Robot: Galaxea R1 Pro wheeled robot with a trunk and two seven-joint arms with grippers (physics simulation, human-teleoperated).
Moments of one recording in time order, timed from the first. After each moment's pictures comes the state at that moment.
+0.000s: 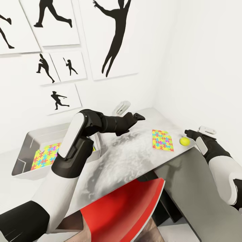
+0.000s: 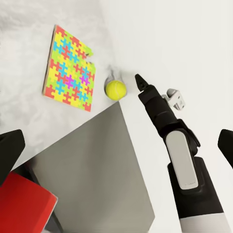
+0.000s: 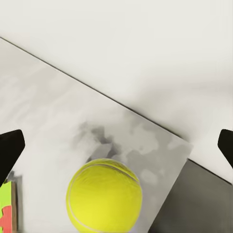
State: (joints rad) left arm -1.03 -0.16 -0.43 -1.61 1.85 0.69 1.17; right arm -1.16 -0.29 -0.20 -0.43 -0.19 0.23 -0.11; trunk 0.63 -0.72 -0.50
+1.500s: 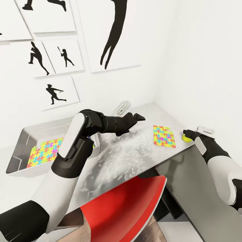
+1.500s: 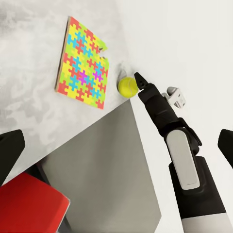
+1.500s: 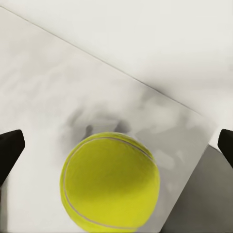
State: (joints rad) left arm -1.03 -0.16 -0.44 -1.61 1.85 0.69 1.17; right arm -1.16 -0.28 -0.19 -0.43 -0.19 0.24 -0.10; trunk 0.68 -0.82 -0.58
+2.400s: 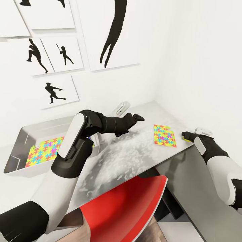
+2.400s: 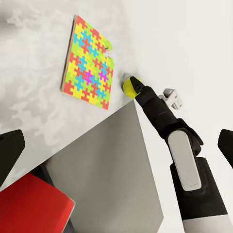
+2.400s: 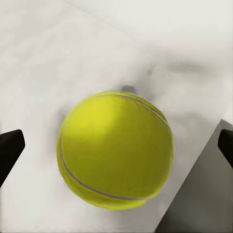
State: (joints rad) left arm -1.03 -0.15 -0.44 -1.60 1.85 0.69 1.17; right arm -1.16 -0.27 -0.19 -0.43 -0.19 0.32 -0.10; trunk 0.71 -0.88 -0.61
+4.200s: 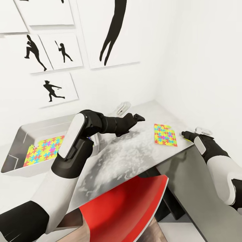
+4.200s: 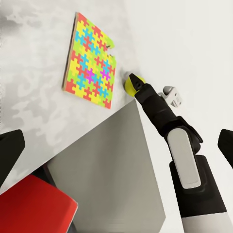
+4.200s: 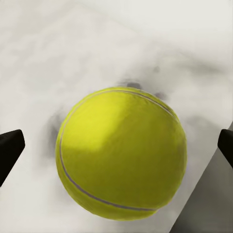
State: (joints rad) left arm -1.03 -0.16 -0.44 -1.61 1.86 0.69 1.18; right arm -1.16 -0.27 -0.19 -0.44 -0.20 0.32 -0.09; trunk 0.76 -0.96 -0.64
